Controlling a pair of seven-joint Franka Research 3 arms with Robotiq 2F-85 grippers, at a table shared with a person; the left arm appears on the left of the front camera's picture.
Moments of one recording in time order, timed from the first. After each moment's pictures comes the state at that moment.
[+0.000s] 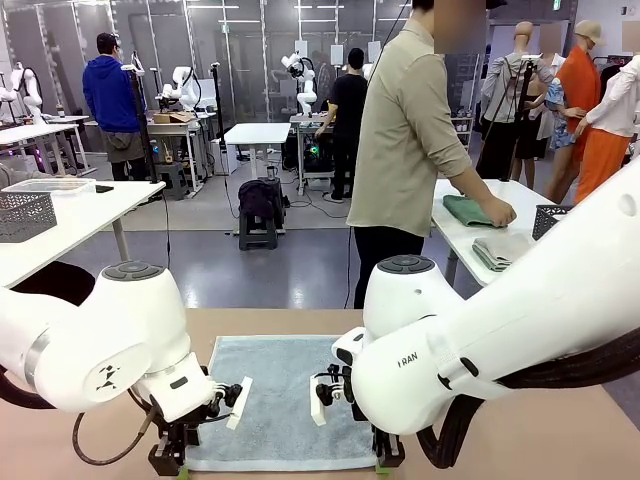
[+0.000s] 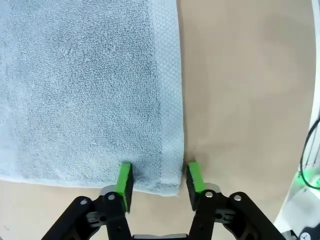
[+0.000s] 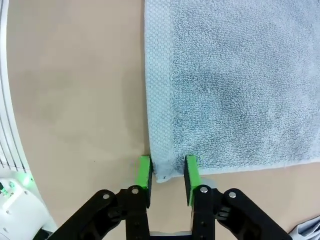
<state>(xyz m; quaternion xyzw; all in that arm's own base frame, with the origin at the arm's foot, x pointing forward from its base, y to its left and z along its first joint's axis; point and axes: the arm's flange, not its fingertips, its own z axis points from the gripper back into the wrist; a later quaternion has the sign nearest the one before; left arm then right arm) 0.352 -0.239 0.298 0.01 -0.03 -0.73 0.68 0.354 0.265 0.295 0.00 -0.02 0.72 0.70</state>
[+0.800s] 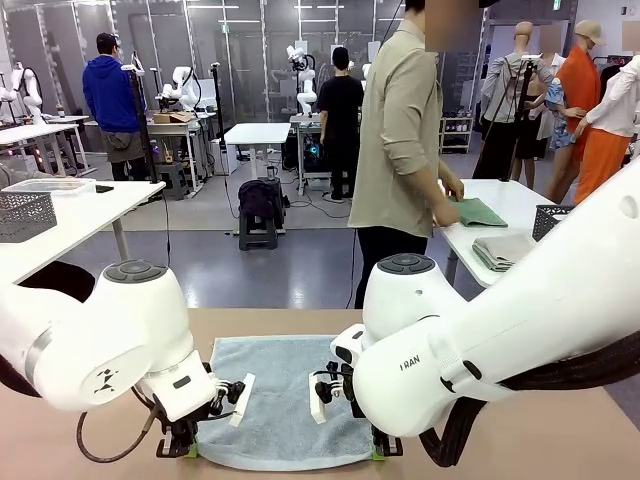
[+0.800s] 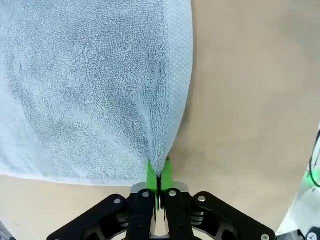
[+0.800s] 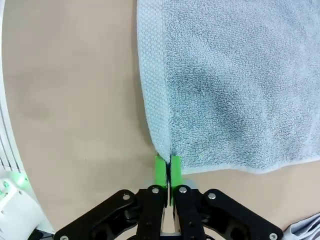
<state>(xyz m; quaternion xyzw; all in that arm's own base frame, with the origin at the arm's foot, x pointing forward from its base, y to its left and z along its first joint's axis) 0.355 -0.243 0.301 0.04 -0.05 -0.74 0.67 0.356 0.266 0.297 -0.01 -0.03 0.72 0.69</state>
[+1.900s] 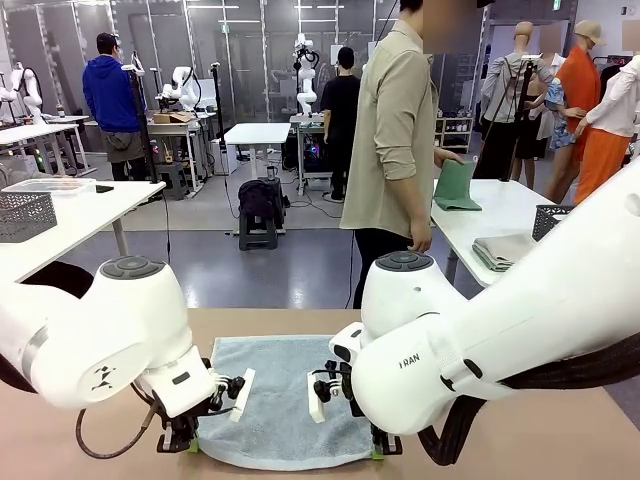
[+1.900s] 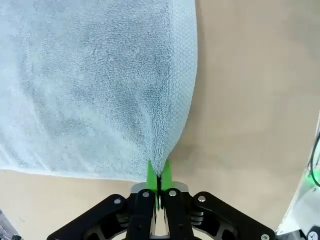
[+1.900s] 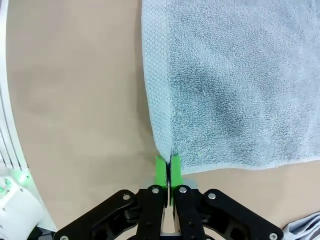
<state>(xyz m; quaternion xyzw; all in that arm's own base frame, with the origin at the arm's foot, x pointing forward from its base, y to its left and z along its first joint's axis) 0.355 -0.243 0.314 0.04 -0.06 -0.74 0.67 0.353 0.270 0.306 -0.01 -0.03 0.73 0.69</state>
